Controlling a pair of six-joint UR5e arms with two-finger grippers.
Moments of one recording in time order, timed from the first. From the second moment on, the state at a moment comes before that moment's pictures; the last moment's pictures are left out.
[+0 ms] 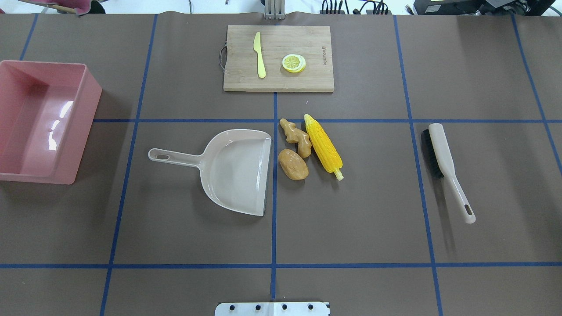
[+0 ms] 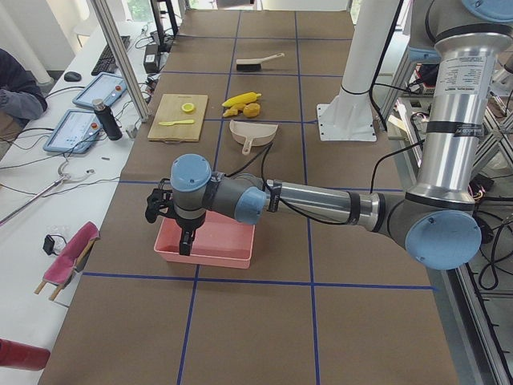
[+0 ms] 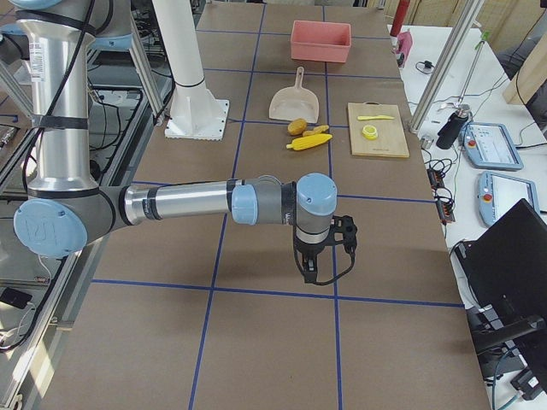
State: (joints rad) left arm -1.54 -1.67 -1.63 -1.78 -2.36 -0.22; right arm 1.58 -1.61 1.76 -1.66 2.34 -0.03
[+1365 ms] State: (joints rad) left arm -1.52 -1.64 -1.77 -1.79 -2.36 -0.21; right arm 0.96 -1.54 1.90 -1.36 2.25 0.73
